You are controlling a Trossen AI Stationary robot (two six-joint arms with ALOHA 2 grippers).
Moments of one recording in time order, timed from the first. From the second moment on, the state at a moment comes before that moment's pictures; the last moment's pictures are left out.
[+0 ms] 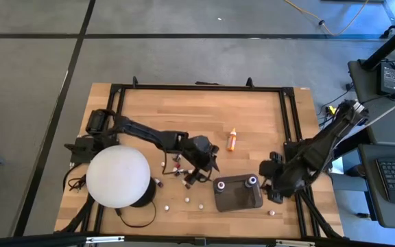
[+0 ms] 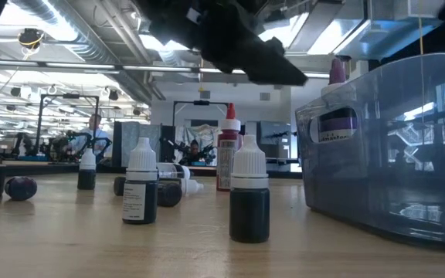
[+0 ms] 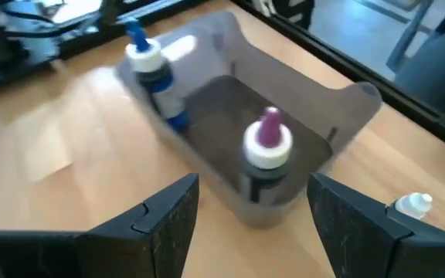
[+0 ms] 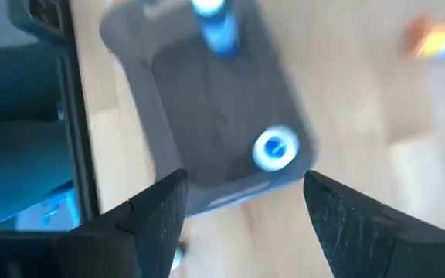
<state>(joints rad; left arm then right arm) -0.07 1.87 1.26 0.00 0.38 0.35 0.77 1.24 1.07 -1.01 0.21 1.00</state>
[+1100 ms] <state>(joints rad) 0.13 1.67 0.97 0.22 0.38 0.14 1.04 1.53 1.07 -0.85 0.15 1.59</state>
